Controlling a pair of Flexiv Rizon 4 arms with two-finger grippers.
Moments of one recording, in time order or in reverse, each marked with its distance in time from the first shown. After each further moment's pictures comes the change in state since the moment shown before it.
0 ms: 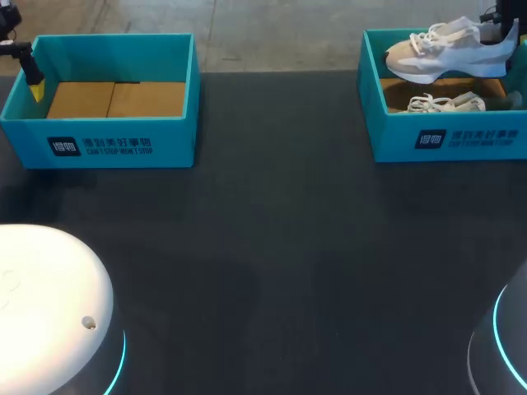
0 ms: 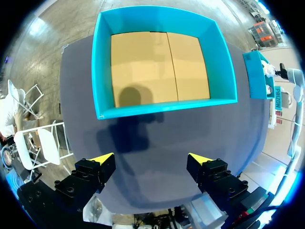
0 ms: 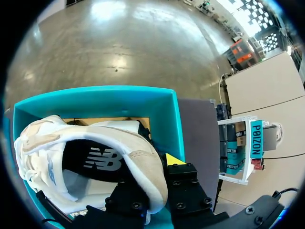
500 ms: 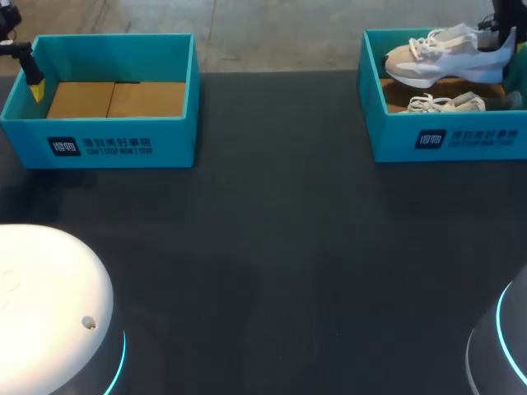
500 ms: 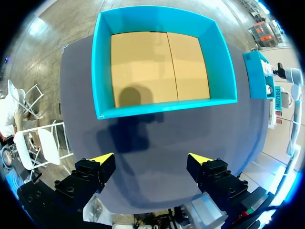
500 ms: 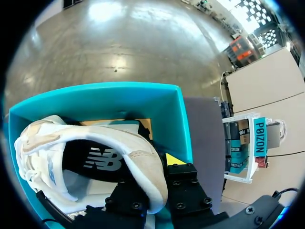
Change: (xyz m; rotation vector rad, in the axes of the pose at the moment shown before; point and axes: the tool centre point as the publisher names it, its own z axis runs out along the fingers) left arm 0.000 0.000 0.000 0.000 0.000 0.000; right arm 0.007 0.002 0.023 0.003 0.019 0.027
